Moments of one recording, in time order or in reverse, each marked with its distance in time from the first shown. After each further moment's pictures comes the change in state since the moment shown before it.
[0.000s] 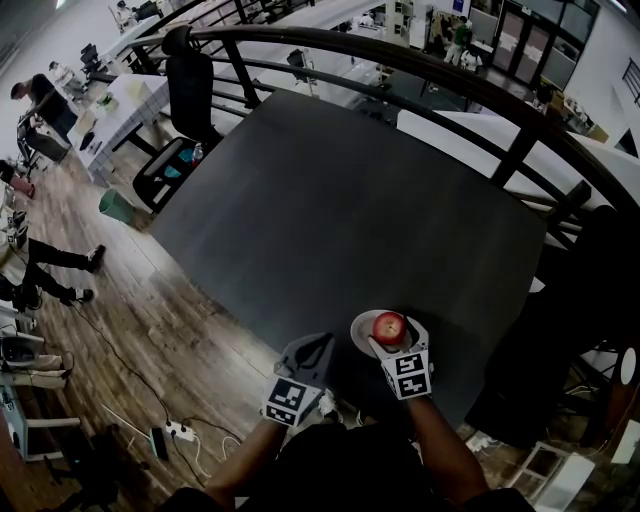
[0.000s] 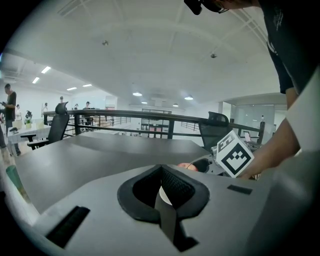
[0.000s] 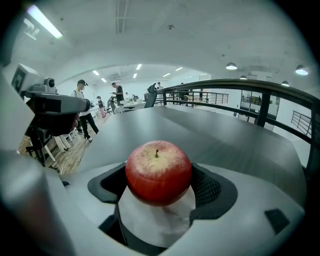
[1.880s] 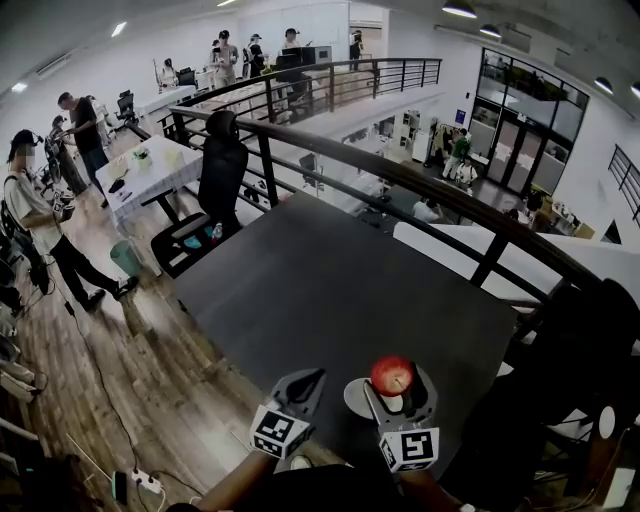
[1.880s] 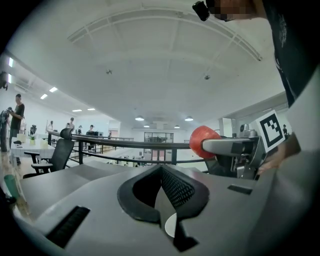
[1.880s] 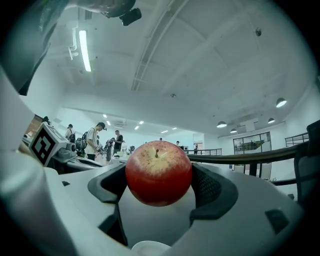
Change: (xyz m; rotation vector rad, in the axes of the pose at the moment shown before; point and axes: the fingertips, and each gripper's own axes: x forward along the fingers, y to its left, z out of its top) left arm -0.064 0.000 0.113 0.041 -0.284 0.048; right arm -0.188 0.046 0.208 -0.105 -0.673 -0.103
